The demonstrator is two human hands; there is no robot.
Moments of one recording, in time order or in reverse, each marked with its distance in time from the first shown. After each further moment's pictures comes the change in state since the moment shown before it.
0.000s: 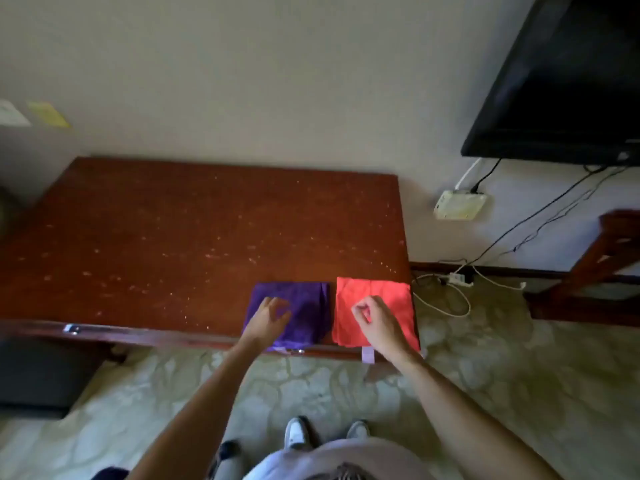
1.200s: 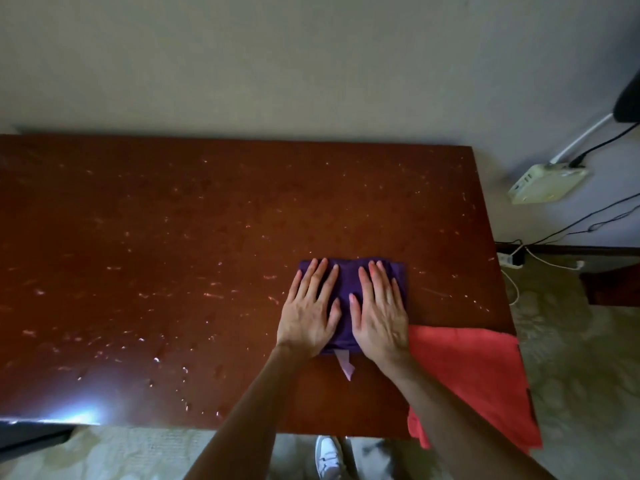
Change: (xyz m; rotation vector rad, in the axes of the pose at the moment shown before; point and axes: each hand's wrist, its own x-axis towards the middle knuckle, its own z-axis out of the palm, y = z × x) left_hand 0.192 -0.035 0.002 0.533 0.100 0.443; right_hand 0.176 -0.022 0.148 -0.572 0.198 -0.135
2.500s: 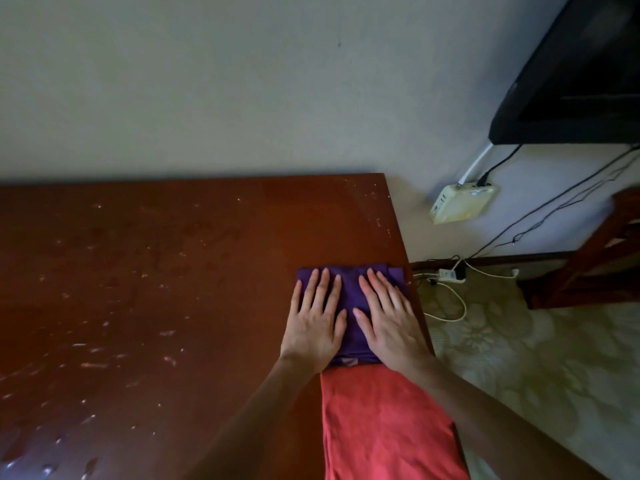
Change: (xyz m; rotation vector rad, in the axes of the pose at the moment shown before) left_hand 0.100 0.132 0.050 0.100 0.014 0.130; right_hand 0.028 0.176 -0.044 -0.079 -0.008 -0.045
